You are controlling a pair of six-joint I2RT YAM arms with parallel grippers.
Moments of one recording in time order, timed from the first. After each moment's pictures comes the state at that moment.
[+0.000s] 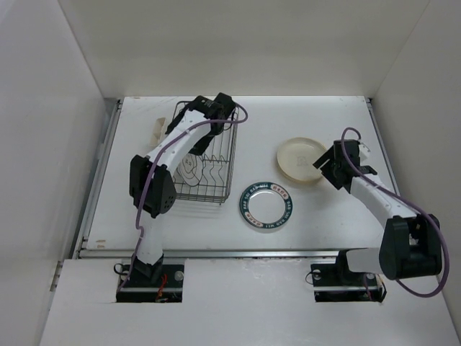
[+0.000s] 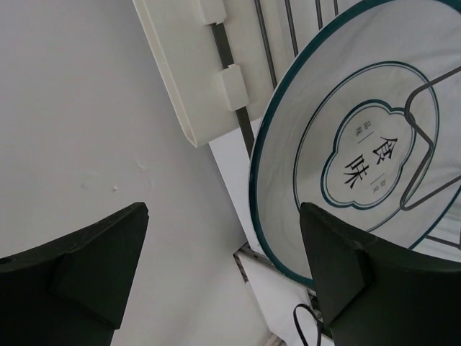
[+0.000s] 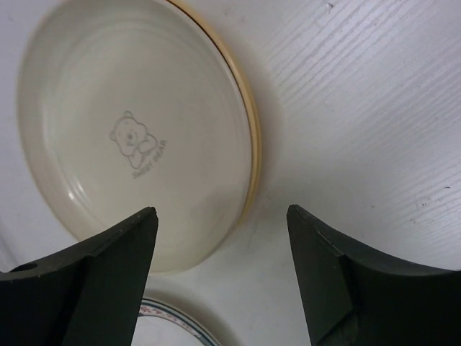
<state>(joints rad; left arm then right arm) -0.54 2.03 2.02 -1.40 -0.79 0.05 0.08 1.30 0.79 -0.32 0.21 0.85</state>
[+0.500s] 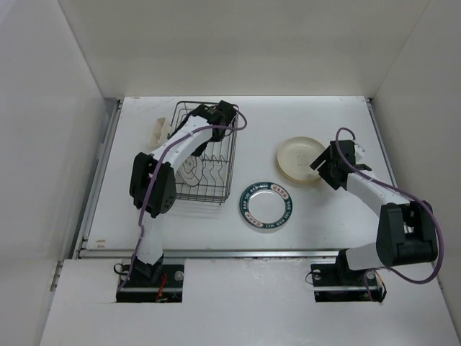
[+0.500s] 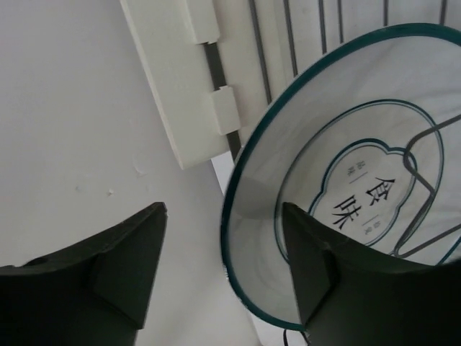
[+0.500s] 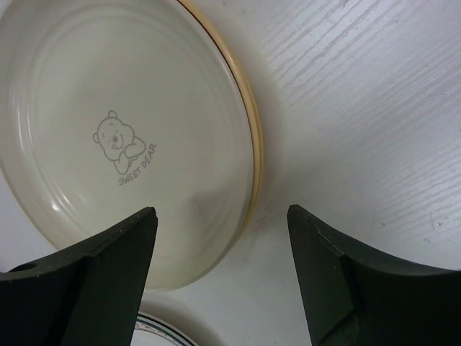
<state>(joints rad) -0.53 2.03 1.88 -1.26 -0.87 0.05 0.08 1.40 0.79 -0.27 0.20 0.83</state>
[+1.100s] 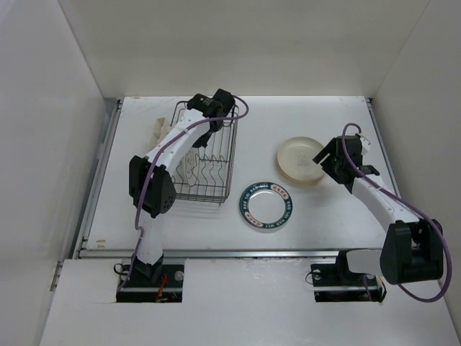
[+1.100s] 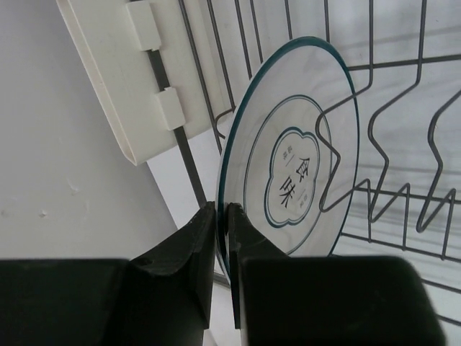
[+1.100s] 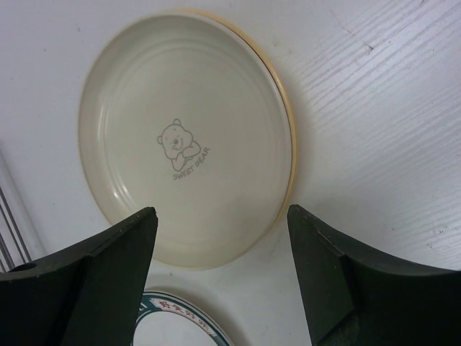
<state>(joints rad) -0.54 2.03 2.03 -1.35 -0.63 -0.03 0.08 1.29 0.80 -0.27 0.18 0.78</state>
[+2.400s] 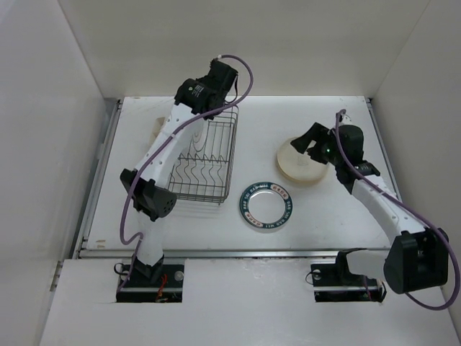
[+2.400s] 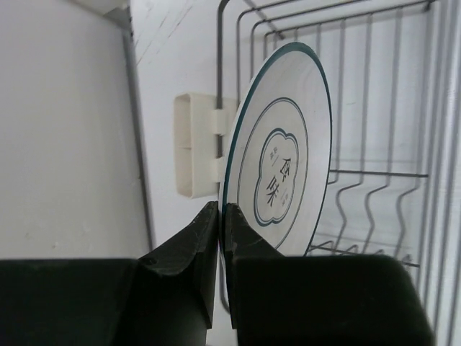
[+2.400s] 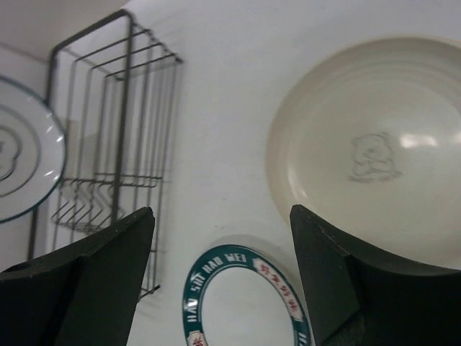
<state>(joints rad) -0.59 2.01 2.38 -1.32 -0.71 -0.04 0.16 1.22 0.87 -0.10 -0.16 0.63</state>
